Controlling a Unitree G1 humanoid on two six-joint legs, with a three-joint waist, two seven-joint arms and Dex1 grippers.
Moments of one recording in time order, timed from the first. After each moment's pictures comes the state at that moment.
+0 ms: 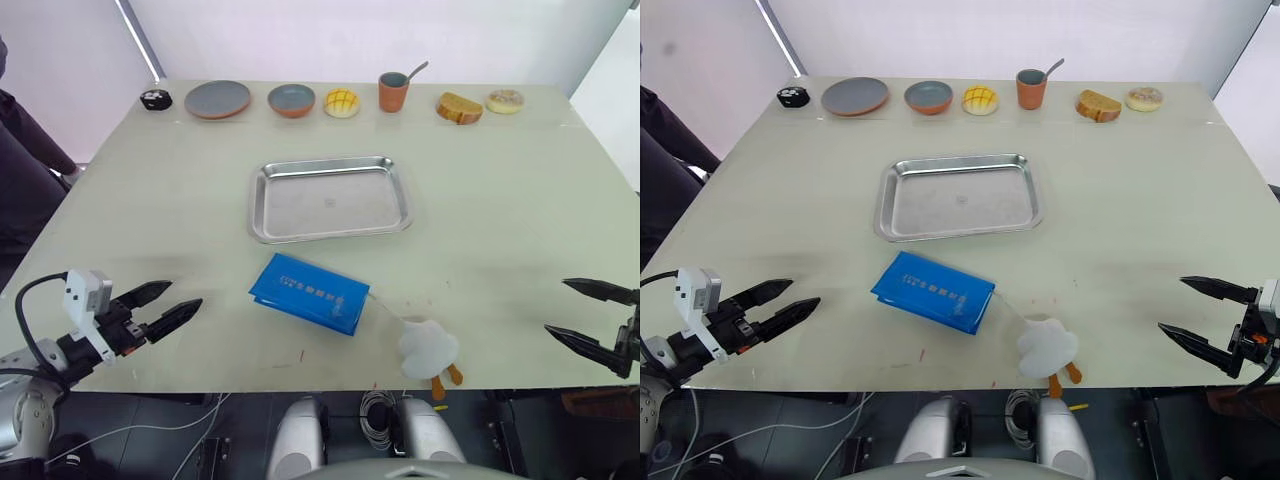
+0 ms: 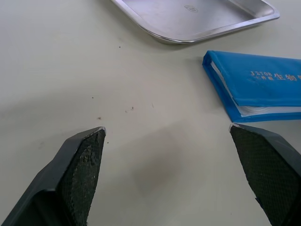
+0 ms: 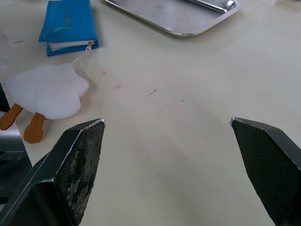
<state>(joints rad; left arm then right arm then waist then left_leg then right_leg) 0.20 0.79 0.54 0.03 -0.61 0.38 -1.07 0.28 -0.81 -0.55 -0.11 0.60 0.11 1.31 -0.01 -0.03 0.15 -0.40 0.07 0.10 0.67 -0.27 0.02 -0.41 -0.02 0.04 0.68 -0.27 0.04</state>
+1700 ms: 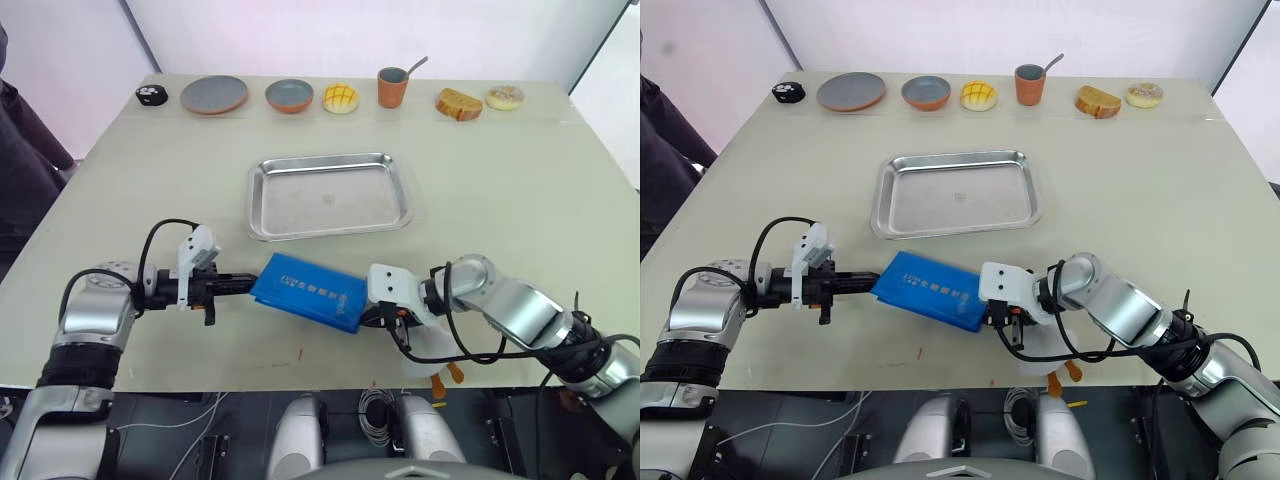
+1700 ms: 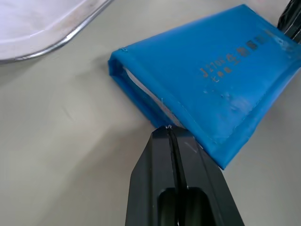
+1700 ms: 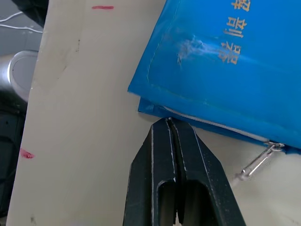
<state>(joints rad) -0.33 0.85 0.03 0.27 -0.36 0.41 -1.37 -0.64 -0.64 0.68 -0.31 0.26 0.76 0.96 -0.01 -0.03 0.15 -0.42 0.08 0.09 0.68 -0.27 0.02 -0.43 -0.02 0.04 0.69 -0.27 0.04</state>
